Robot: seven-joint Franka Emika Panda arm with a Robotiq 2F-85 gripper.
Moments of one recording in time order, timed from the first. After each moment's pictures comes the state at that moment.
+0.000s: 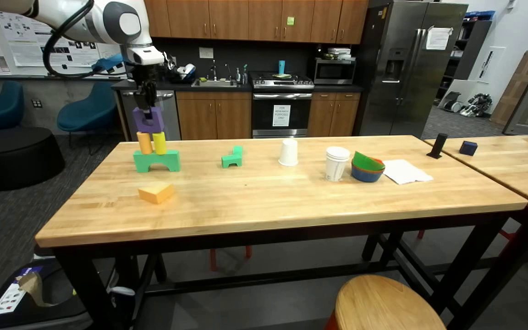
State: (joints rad) arm 0.00 0.34 -0.08 -1.47 0.07 1.92 1.28
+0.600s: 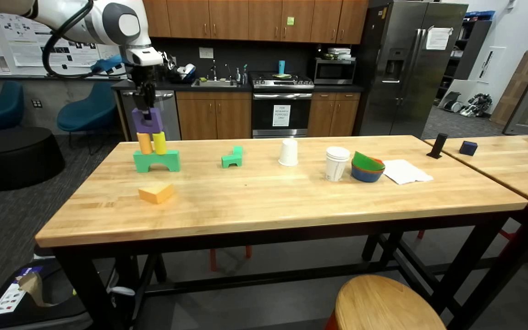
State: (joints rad) arm 0.01 0.34 -0.08 -1.47 0.07 1.91 1.28
